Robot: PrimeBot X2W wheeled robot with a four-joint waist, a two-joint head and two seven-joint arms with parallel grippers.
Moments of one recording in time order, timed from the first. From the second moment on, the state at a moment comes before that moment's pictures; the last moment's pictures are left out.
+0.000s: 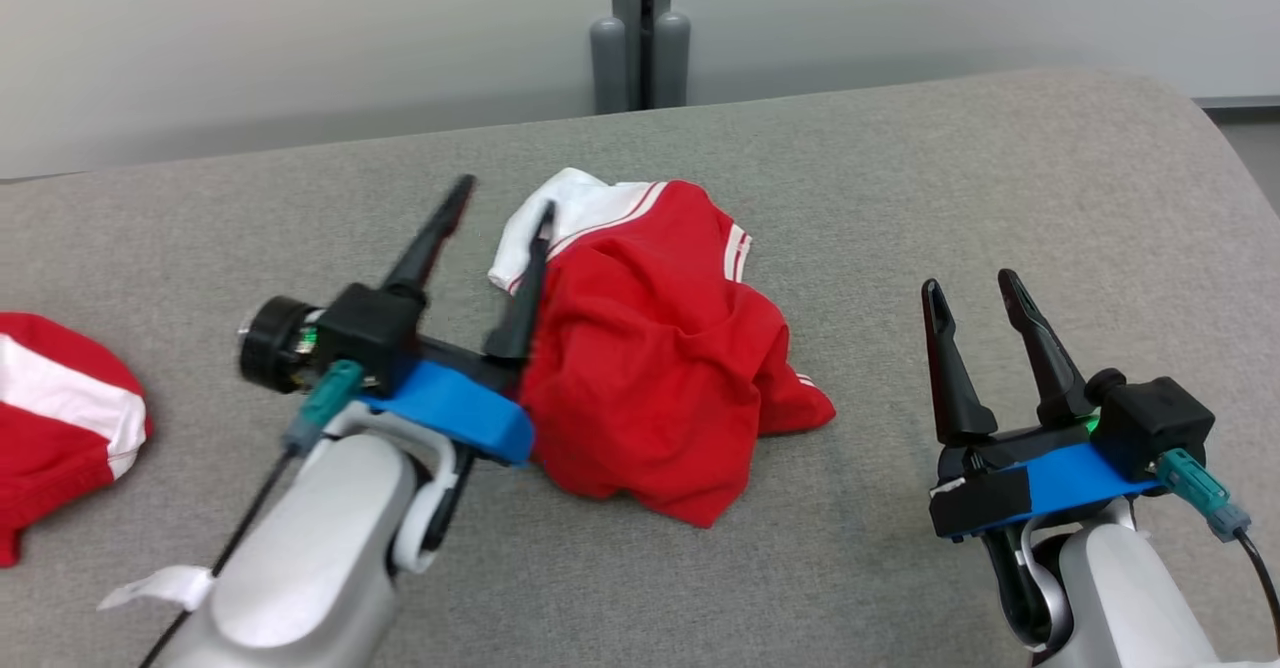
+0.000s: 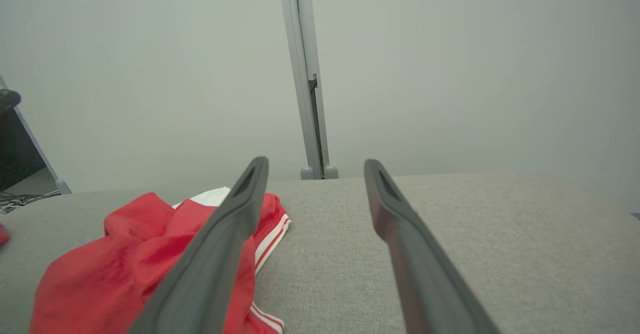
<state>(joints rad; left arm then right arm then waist) -0.55 0.27 -0.63 0.34 -0.48 0.04 -0.26 -0.28 -0.05 0.06 0.25 0.19 0.13 -0.26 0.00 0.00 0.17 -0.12</state>
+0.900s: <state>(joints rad) -0.09 0.29 -0.15 0.18 -0.33 0.06 -0.26 -0.23 -0.05 0.03 0.29 0.16 0.13 -0.26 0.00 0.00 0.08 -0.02</state>
